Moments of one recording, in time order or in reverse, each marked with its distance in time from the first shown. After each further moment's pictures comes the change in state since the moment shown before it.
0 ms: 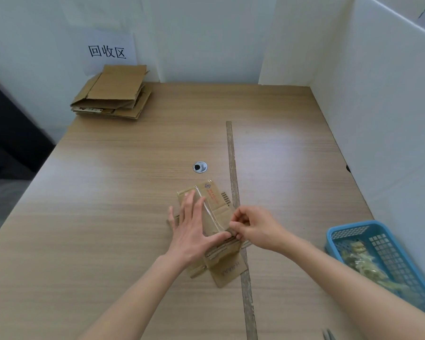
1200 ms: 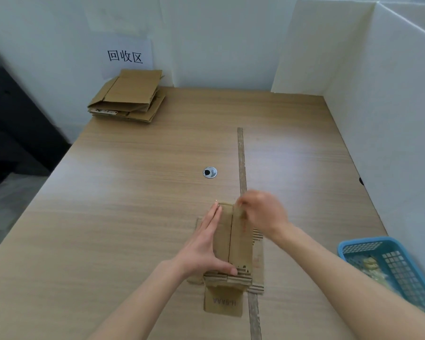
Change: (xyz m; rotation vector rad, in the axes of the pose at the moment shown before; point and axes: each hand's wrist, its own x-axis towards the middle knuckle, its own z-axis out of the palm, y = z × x) left_hand -0.009 -0.008 -0.008 -0.269 -0.322 0.098; right_hand 0.044 -0.014 -0.012 -0.477 0.245 -0.231
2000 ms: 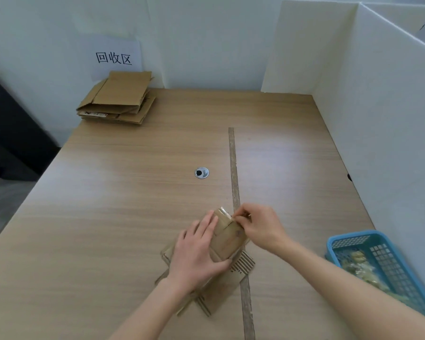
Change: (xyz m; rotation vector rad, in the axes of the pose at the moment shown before) left_hand -0.015 0.020 0.021 0.472 0.231 -0.057; right_hand -0.034 0.010 0.009 0.280 -0.034 0.220
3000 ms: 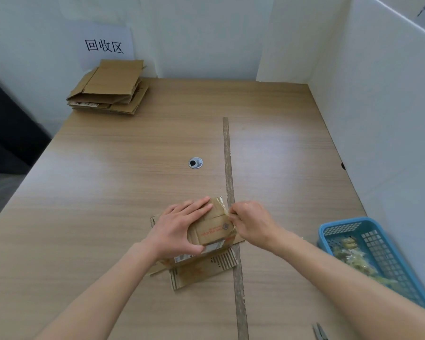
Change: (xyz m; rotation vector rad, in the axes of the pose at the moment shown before) left_hand 0.024 -0.047 -0.020 0.036 -0.110 0.300; right_hand -0.019 -0.007 -0.004 -0.257 -0.165 -0.223
